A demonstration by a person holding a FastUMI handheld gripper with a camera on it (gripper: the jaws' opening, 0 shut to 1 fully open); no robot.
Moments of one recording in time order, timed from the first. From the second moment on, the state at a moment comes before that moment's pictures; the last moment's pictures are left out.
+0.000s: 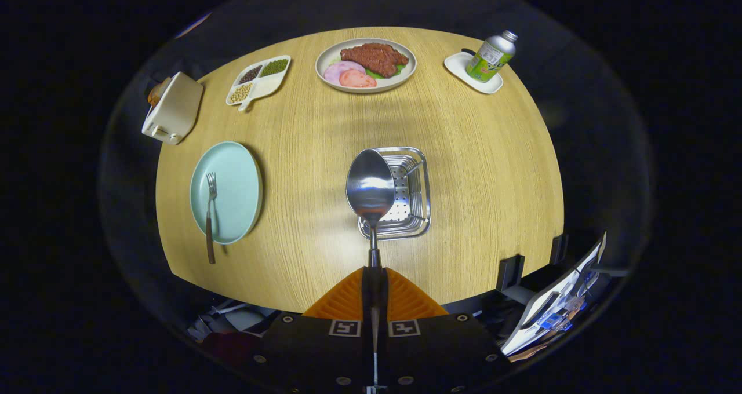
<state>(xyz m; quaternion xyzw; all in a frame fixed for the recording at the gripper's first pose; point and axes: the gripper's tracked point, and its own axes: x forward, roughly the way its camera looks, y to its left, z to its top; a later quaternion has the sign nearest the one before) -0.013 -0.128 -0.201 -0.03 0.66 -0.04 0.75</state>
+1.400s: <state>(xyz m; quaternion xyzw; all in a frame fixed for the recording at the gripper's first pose) 0.059 -0.046 -0.134 -0.04 0.56 0.03 0.82</state>
